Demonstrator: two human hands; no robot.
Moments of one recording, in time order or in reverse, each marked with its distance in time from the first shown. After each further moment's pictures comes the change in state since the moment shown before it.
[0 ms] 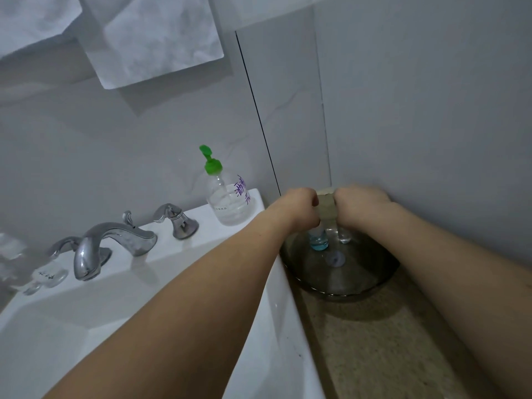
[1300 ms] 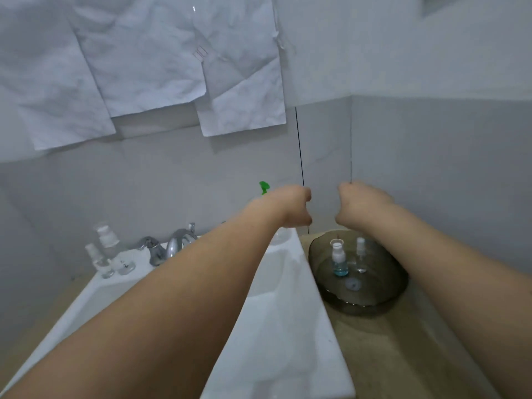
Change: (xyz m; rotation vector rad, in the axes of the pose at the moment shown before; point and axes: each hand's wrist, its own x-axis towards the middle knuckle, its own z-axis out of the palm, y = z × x) left_hand -0.115 -0.005 -0.126 0.161 0.113 0.004; right_hand -0.070 -0.048 -0.106 0.108 0.215 -0.031
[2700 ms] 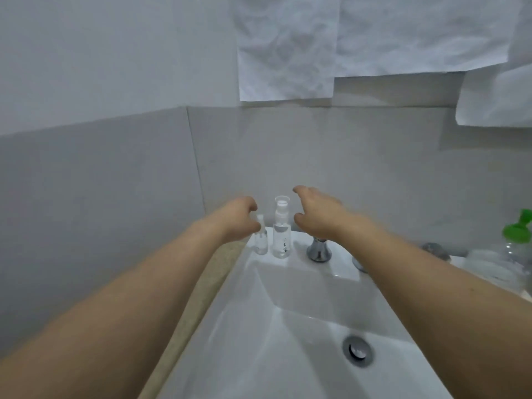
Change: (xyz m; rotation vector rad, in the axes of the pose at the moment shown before) left_hand -0.192 -0.437 0.001 -0.275 0.204 -0.628; right_hand 0.055 -0.442 0.072 0.163 -0.114 -0.638
